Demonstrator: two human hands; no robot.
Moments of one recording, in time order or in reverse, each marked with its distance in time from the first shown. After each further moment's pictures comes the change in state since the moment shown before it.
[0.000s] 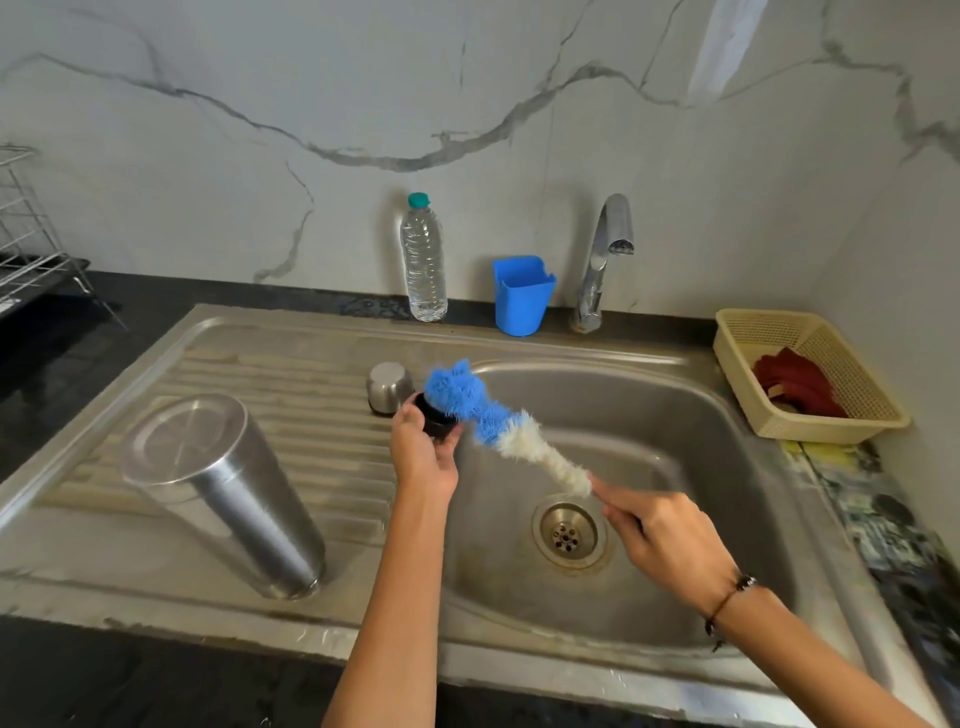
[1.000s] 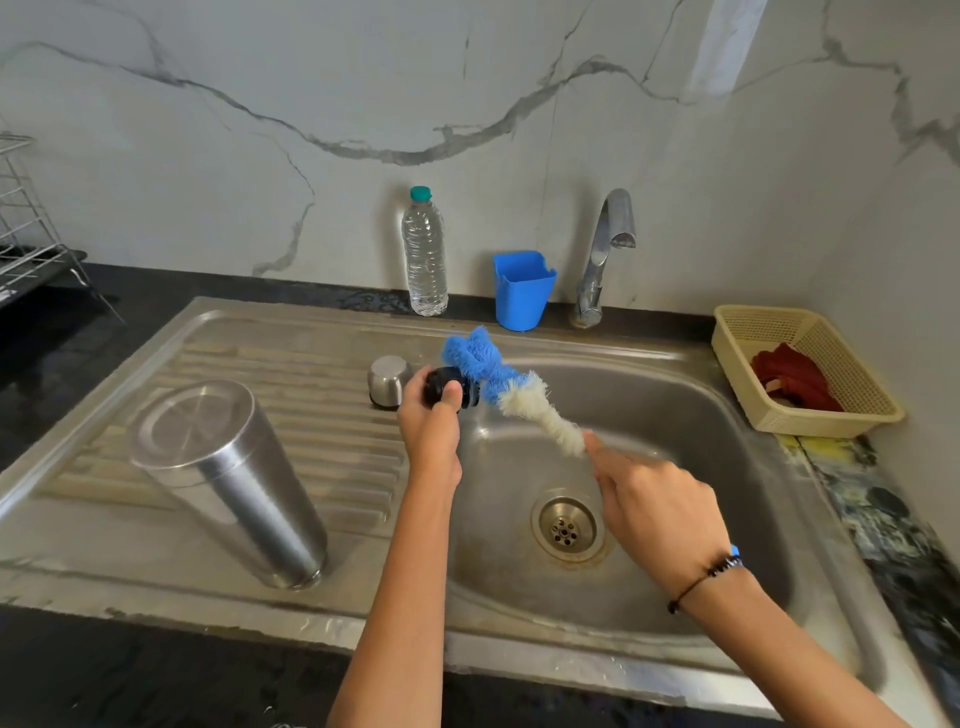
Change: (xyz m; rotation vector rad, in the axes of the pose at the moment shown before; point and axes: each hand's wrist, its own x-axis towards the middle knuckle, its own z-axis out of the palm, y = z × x) left_hand -0.004 -0.003 0.011 0.436 -0.018 0.307; right_hand 0.008 -0.049 -0.020 -0.352 0.044 0.082
